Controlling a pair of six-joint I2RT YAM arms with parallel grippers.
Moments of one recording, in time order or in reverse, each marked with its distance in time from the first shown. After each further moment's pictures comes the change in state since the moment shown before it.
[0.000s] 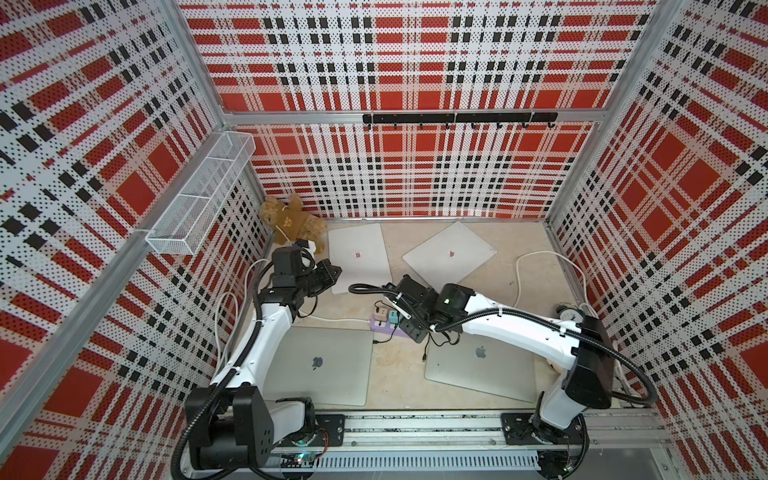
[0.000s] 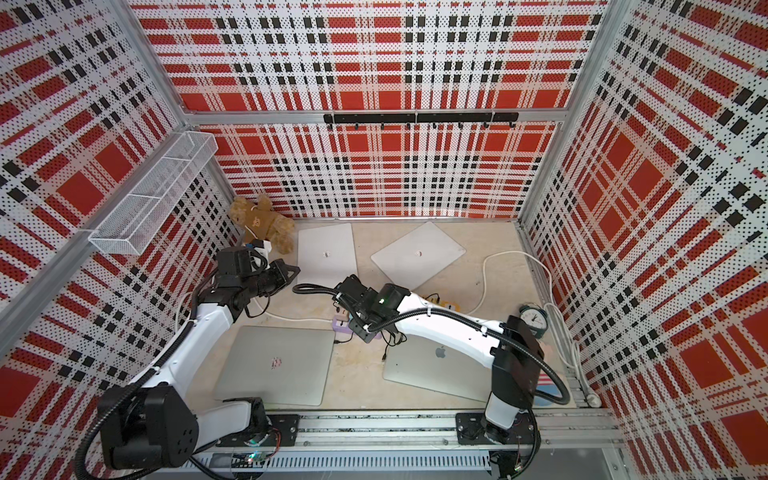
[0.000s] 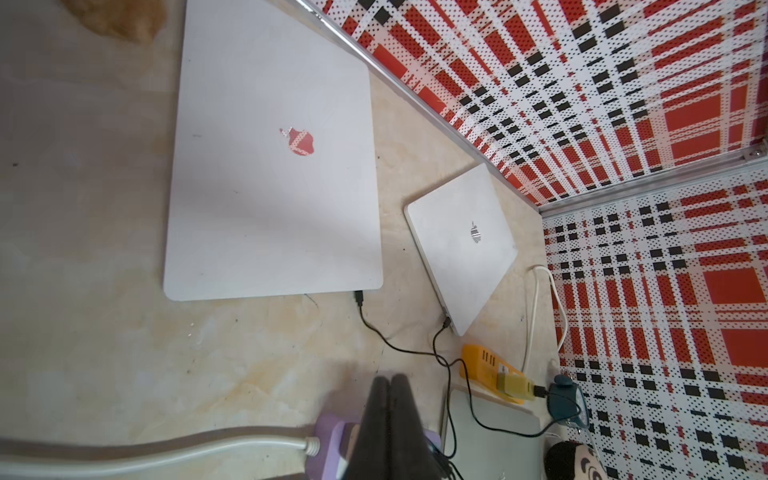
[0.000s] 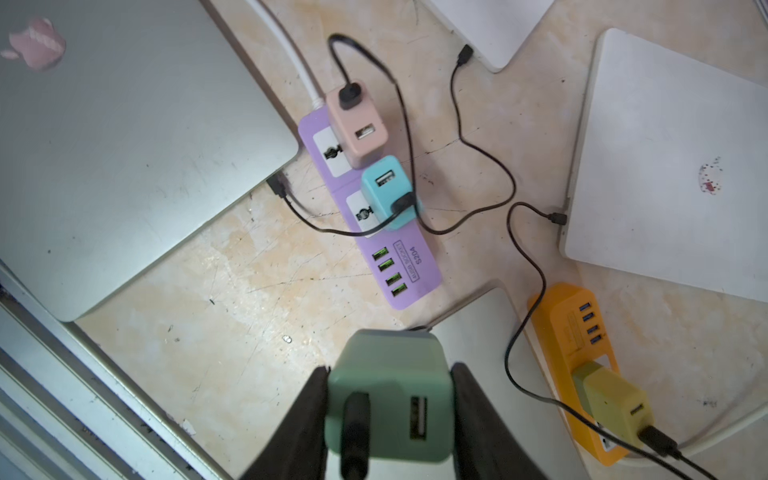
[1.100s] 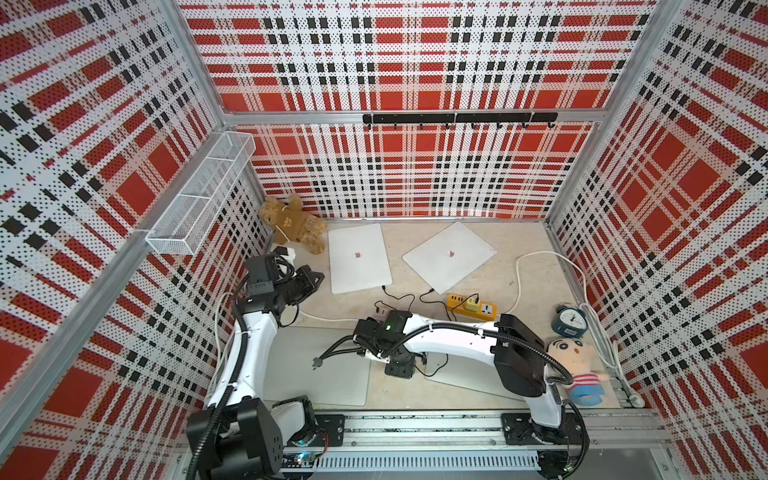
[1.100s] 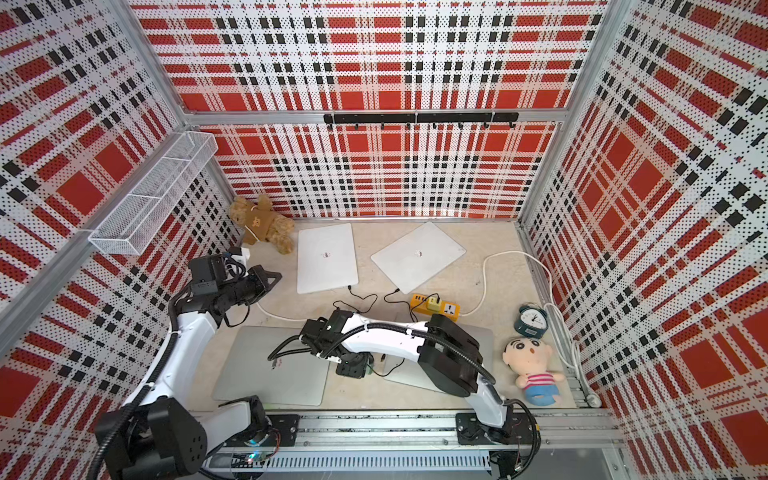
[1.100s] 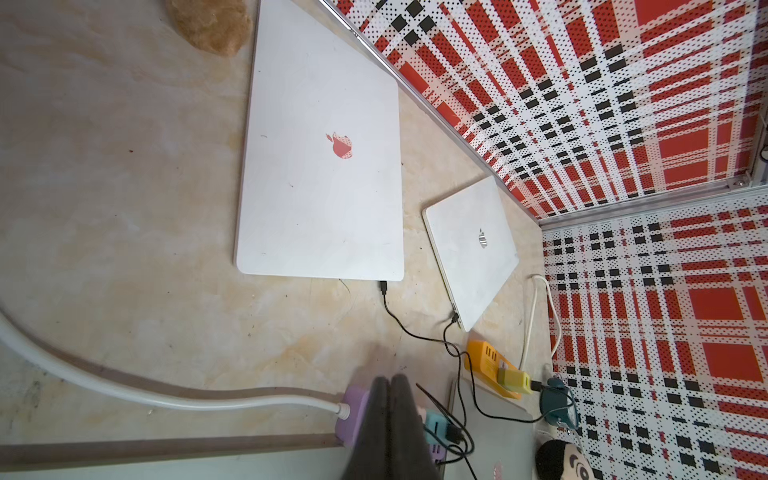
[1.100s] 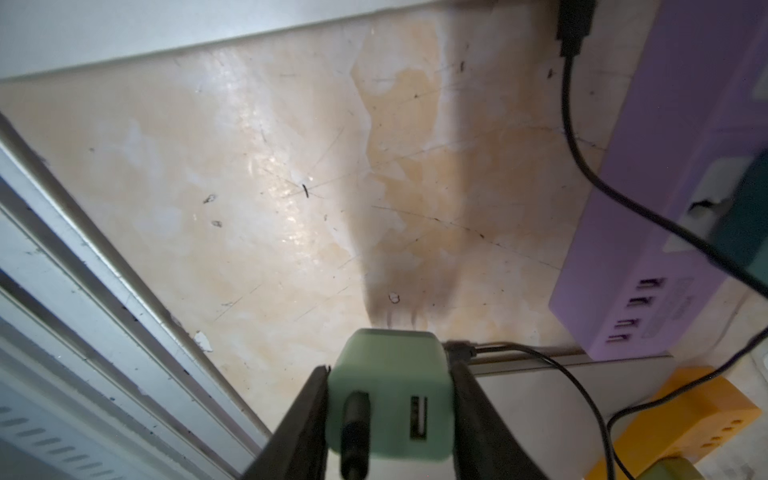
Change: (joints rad) left arm 0.179 -0.067 0.002 -0.119 0.122 0.079; right arm 0.151 0.361 0.176 -0.256 -0.103 -0.226
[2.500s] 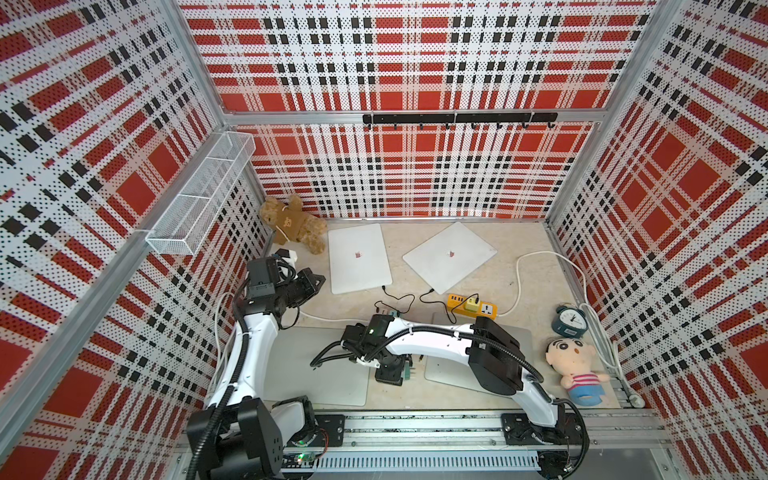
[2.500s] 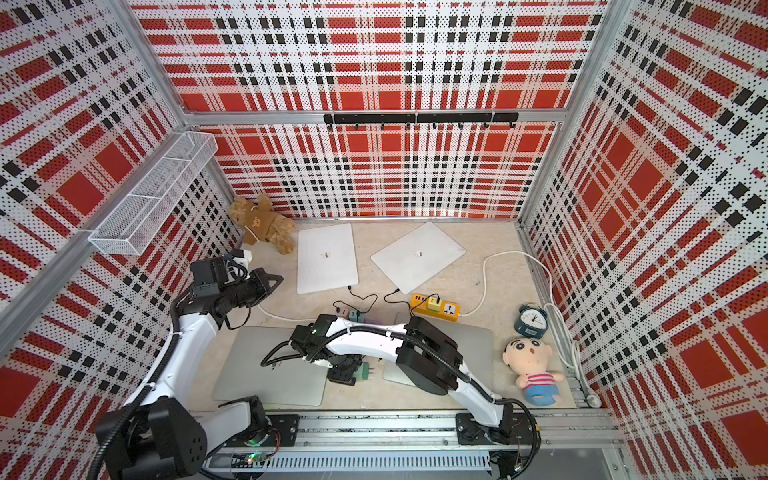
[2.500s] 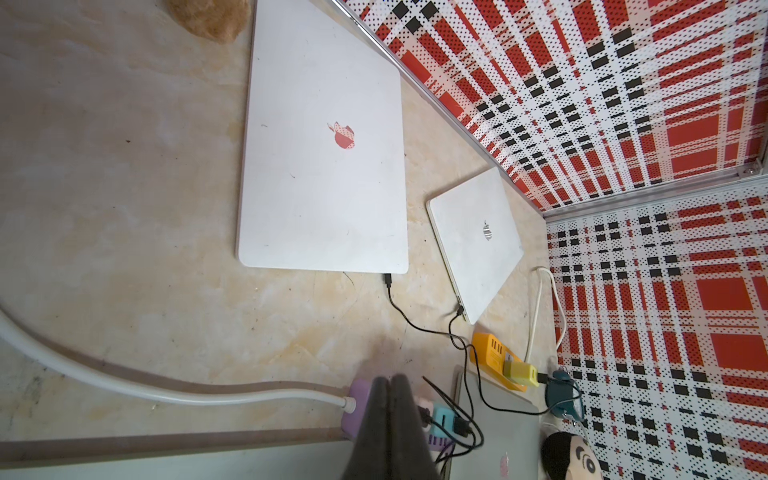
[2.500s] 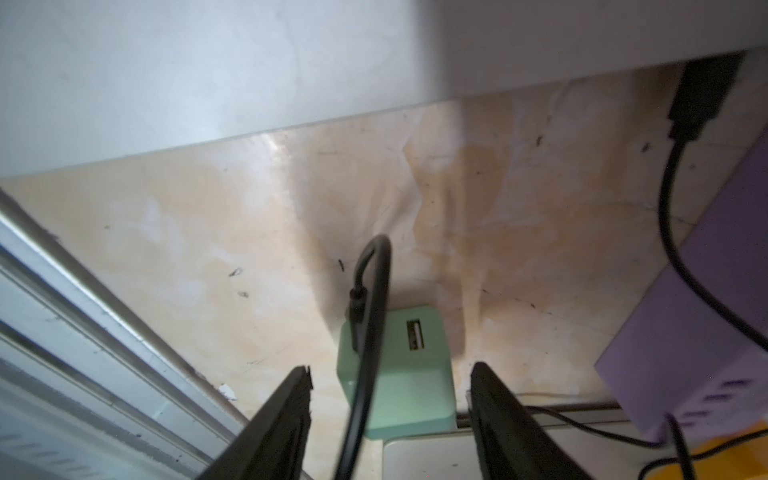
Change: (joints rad) left arm -0.014 -0.002 -0.024 0.005 0.002 0.021; right arm 0.018 0.148 0.157 -0.076 -0.029 0.019
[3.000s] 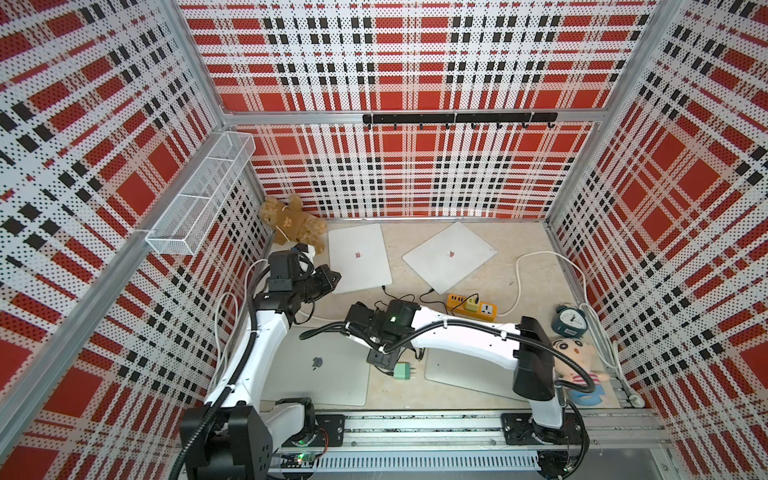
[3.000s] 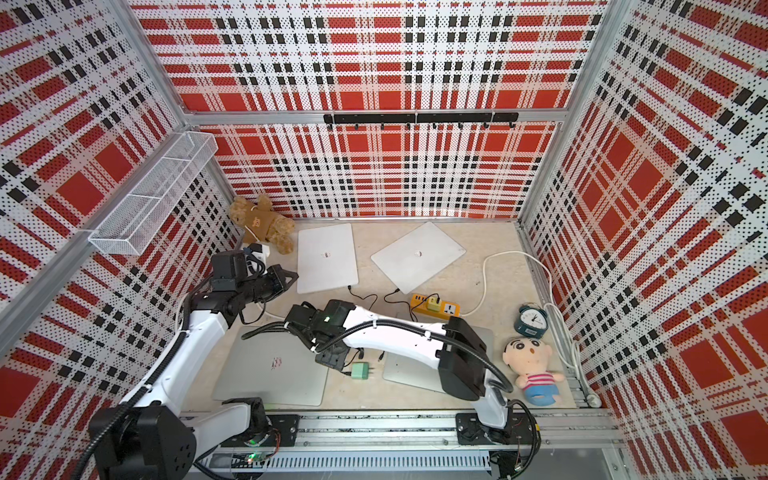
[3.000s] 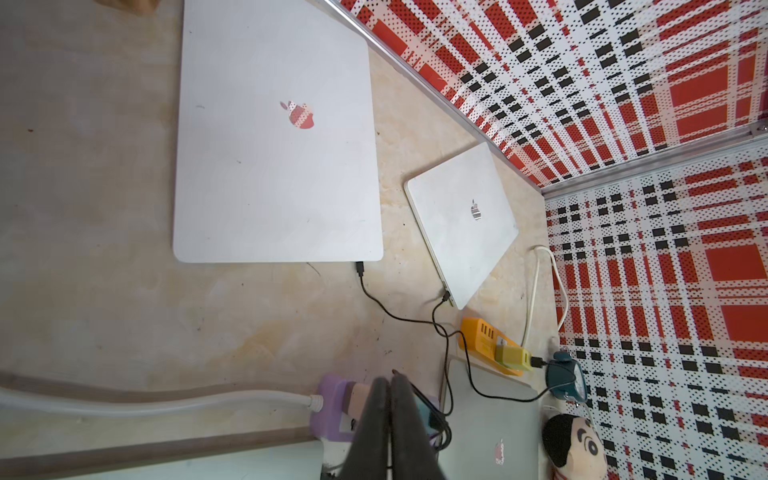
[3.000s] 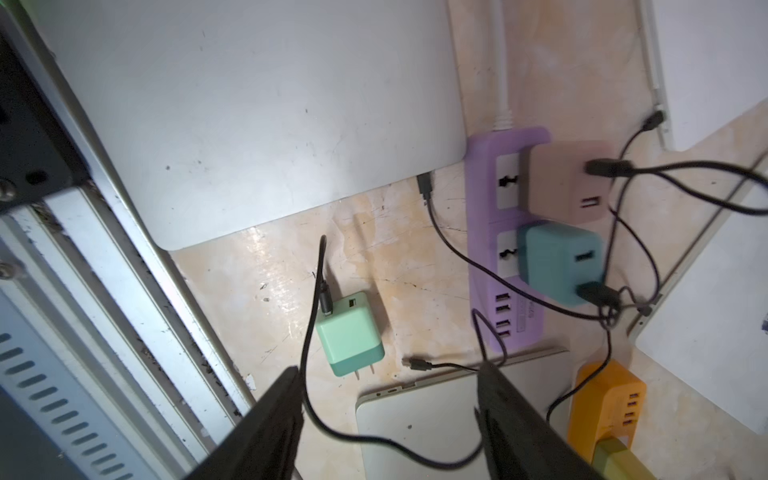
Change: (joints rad) left arm -0.209 0.008 0.060 0.003 -0.137 -0.061; right arm -0.007 -0.272 -0.023 0.135 0.105 0.091
